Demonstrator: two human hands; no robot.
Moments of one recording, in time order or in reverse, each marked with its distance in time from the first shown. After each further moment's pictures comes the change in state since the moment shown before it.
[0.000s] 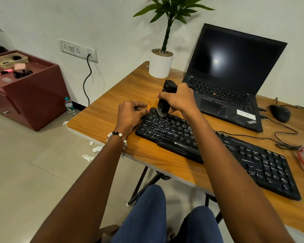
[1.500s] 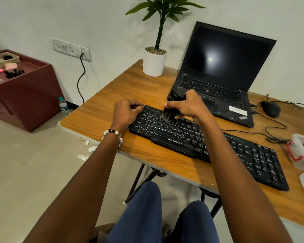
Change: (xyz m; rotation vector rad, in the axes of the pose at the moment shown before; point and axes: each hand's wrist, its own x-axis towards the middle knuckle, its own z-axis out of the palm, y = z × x) left_hand -0.002 0.004 0.006 0.148 0.027 0.113; right_hand -0.016 0.035 -0.035 0.086 -0.119 0.077
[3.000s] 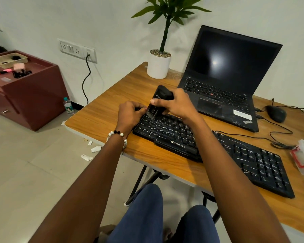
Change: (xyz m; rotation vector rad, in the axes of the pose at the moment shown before) left_hand -0.001 -0.001 0.000 0.086 0.014 0.061; right_hand 0.006 -0.015 0.031 -0.003 -0.075 -0.221
